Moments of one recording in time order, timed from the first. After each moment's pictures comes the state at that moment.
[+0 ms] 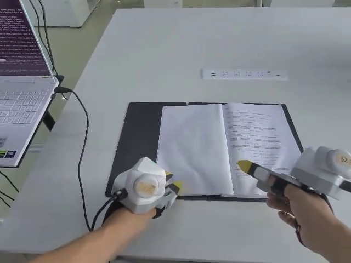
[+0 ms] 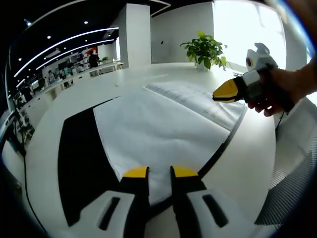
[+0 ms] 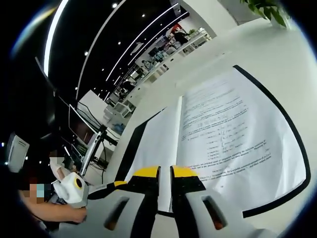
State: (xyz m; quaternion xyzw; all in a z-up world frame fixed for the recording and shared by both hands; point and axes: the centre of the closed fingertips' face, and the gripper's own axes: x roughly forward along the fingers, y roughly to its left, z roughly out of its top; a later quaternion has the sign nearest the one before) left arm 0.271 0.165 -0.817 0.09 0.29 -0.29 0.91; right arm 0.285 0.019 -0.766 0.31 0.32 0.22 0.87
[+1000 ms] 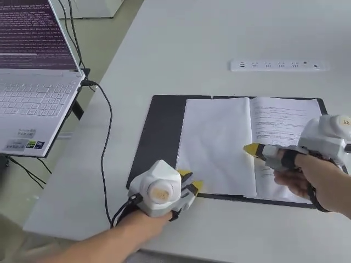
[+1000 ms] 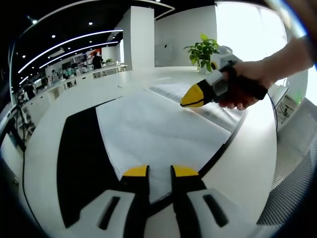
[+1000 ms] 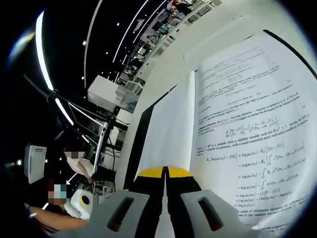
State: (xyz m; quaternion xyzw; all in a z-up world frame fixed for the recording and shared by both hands) left arm 0.271 0.167 -0.817 0.07 0.27 -0.29 0.92; right arm 0.343 0.063 -0.794 0.35 0.43 0.31 0.77
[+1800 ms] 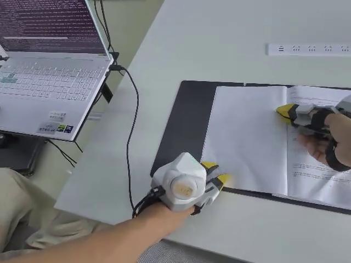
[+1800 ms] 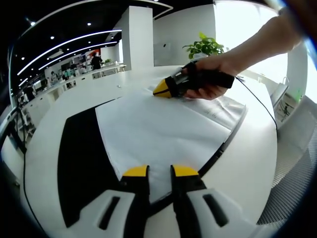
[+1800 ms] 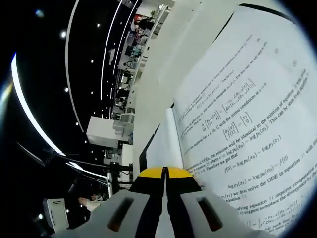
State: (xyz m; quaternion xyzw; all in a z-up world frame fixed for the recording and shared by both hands) left arm 0.276 0.164 -0.819 0.08 0.27 -0.29 0.92; right arm 0.450 0.055 -0.806 0.51 0.40 0.20 0.74
